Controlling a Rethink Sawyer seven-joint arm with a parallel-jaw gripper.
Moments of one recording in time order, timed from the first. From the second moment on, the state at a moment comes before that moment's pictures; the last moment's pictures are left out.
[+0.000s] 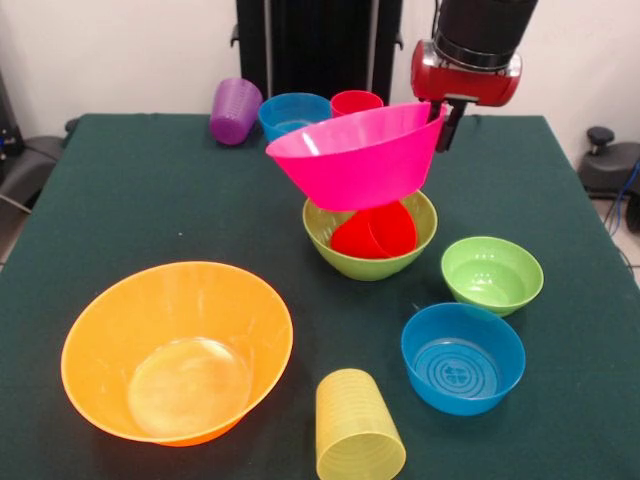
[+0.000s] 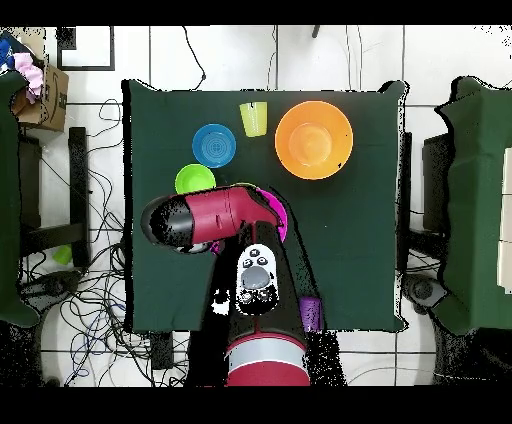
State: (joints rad) arm -0.06 -0.69 0.05 1.67 -0.25 0.69 1.96
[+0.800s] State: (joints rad) arm -0.25 -0.87 0.15 1.82 -0.25 0.88 1.92
